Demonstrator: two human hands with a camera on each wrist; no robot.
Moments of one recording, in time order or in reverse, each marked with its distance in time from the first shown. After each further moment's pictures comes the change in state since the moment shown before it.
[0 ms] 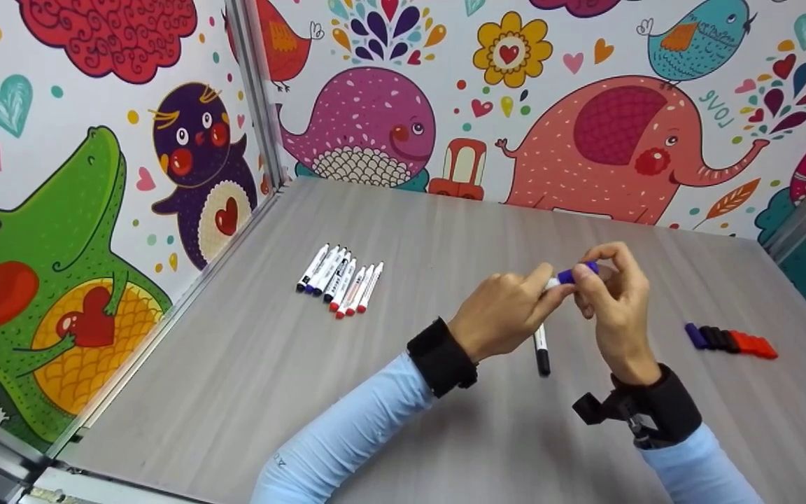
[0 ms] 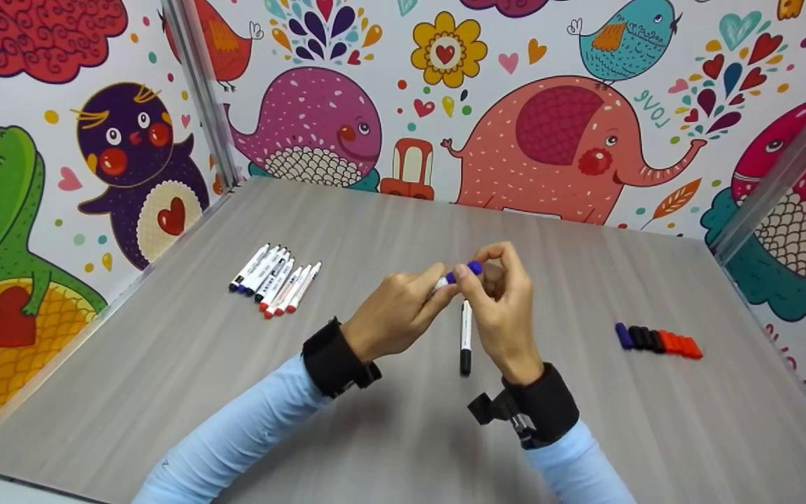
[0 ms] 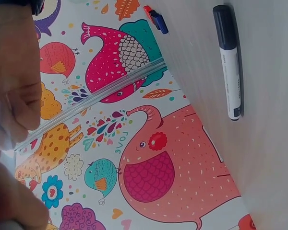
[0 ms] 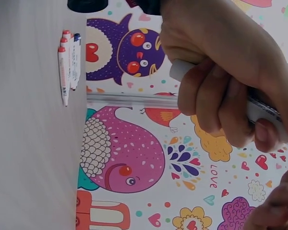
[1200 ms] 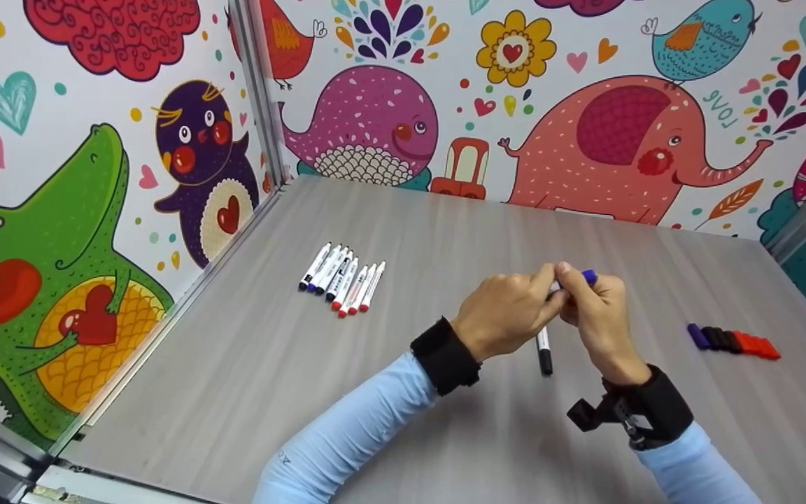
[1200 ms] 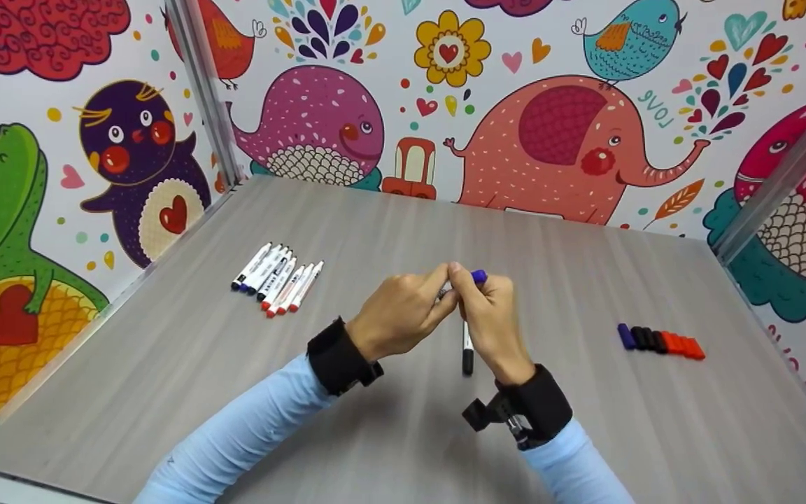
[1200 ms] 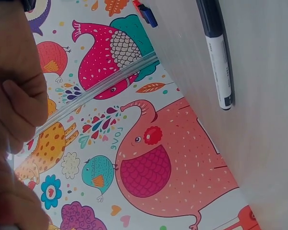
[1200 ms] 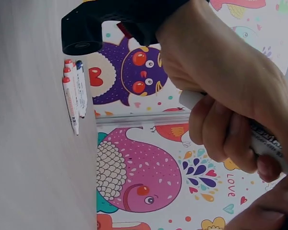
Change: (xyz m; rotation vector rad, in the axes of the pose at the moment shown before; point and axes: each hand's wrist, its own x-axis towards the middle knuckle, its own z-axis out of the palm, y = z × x) left_hand 0.000 -0.003 0.006 0.236 0.020 0.033; right_hand -0.005 0.005 0.013 -0.062 0.038 0.298
